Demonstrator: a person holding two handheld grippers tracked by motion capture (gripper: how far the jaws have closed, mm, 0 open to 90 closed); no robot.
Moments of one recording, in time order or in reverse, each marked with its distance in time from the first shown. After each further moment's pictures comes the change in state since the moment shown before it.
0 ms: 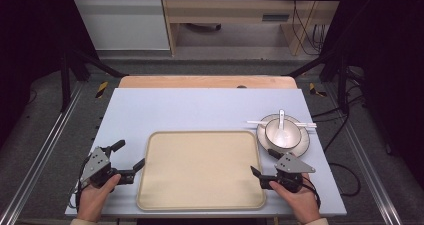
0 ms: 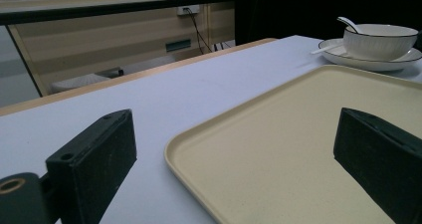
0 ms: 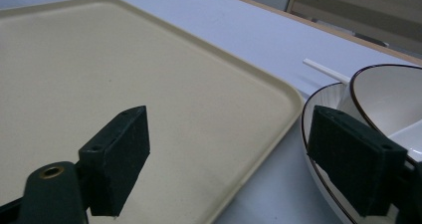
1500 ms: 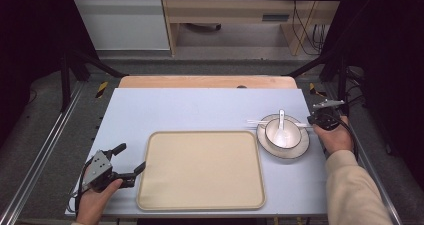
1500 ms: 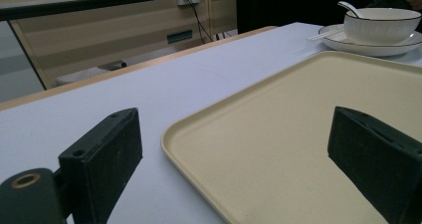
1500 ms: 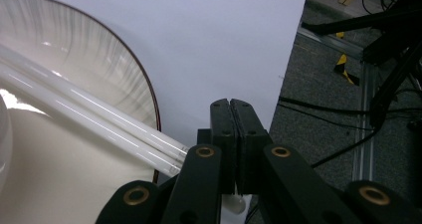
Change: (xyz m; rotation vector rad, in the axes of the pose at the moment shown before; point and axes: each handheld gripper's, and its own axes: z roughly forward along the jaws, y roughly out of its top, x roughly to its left) left arm -0.010 -0.001 -0.005 0.038 0.009 0.025; right arm -0.226 0.005 0.030 0.465 -0.325 0.155
